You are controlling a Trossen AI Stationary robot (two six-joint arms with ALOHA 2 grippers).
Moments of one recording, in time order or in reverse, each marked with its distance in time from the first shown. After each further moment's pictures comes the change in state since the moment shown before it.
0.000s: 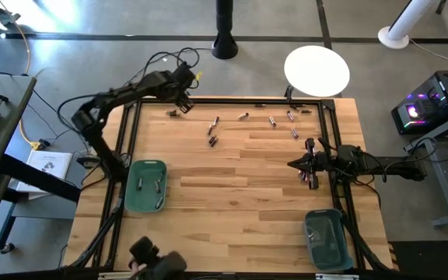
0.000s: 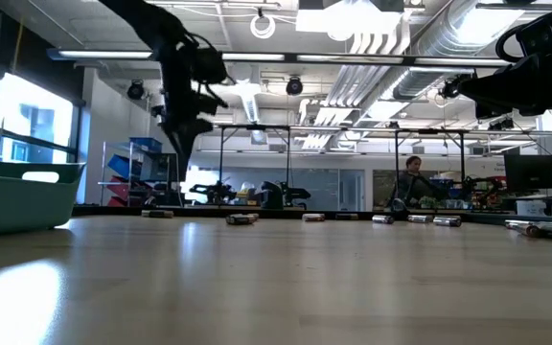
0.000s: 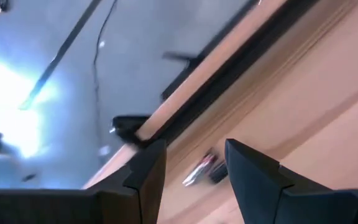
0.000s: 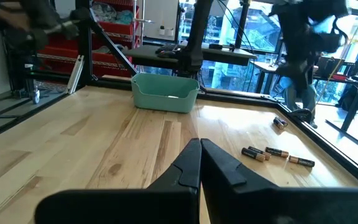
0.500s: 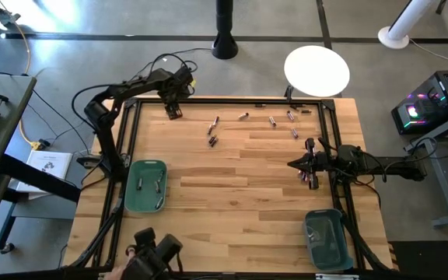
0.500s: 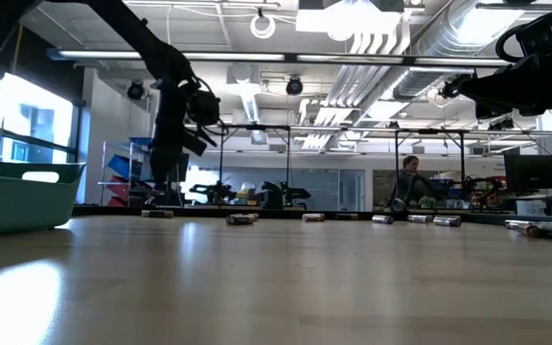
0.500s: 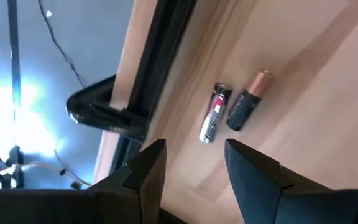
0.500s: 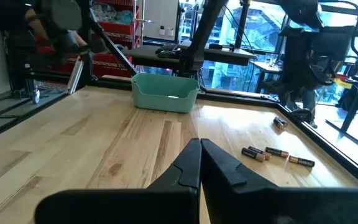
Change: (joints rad) left arm 0.119 0.166 0.013 -0.119 0.076 0.385; right arm 0.000 0.000 0.000 0.000 0.000 0.000
